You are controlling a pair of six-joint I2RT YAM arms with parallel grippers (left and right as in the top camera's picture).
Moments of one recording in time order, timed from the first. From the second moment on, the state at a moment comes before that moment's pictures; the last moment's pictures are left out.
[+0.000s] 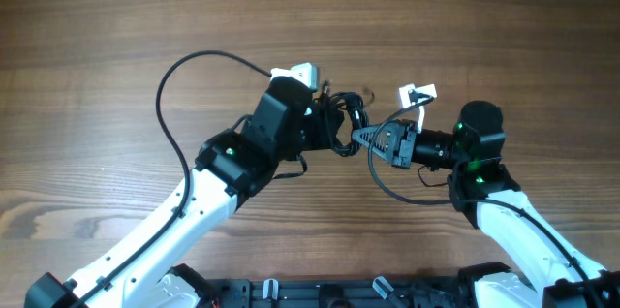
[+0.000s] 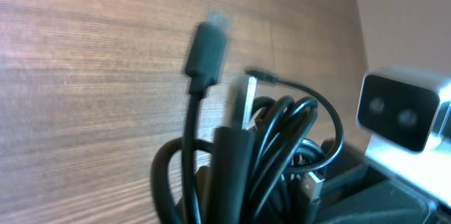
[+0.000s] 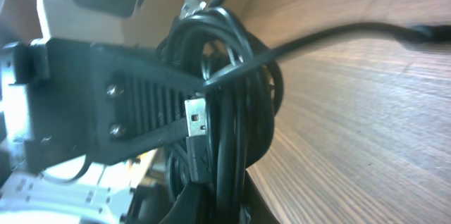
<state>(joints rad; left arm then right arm) -0.65 1.31 0.96 -0.35 0.19 -0.75 0.18 1.26 0.43 0.53 -1.12 0.74</state>
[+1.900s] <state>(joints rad) -0.54 1.30 0.96 -0.46 0.52 -0.54 0.09 1.26 0.43 0.60 -1.06 0.84</state>
